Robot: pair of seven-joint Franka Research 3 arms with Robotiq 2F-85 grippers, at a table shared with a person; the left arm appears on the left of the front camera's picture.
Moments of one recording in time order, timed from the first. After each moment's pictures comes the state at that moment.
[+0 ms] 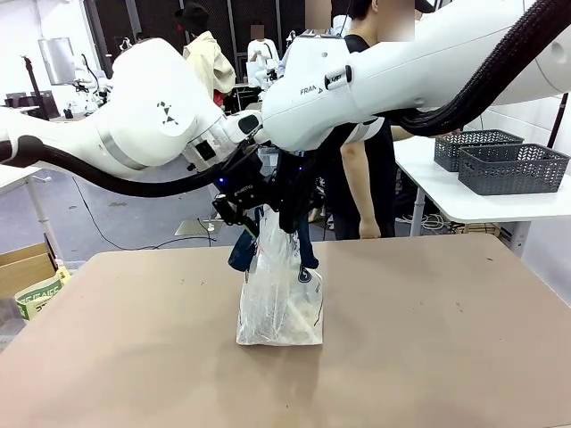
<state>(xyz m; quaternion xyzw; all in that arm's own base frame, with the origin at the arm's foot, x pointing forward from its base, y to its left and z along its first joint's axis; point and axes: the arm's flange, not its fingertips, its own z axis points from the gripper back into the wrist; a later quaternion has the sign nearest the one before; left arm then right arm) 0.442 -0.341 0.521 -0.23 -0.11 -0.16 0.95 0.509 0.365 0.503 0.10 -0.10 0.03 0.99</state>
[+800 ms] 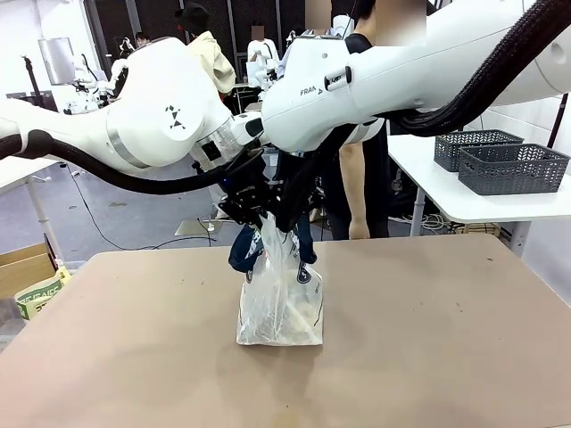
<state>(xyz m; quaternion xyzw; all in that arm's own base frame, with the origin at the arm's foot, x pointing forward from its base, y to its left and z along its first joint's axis) 0.449 -0.346 0.519 -0.18 -0.13 -0.17 0.96 0.509 0.365 0.501 0.10 -0.10 0.03 0.99</state>
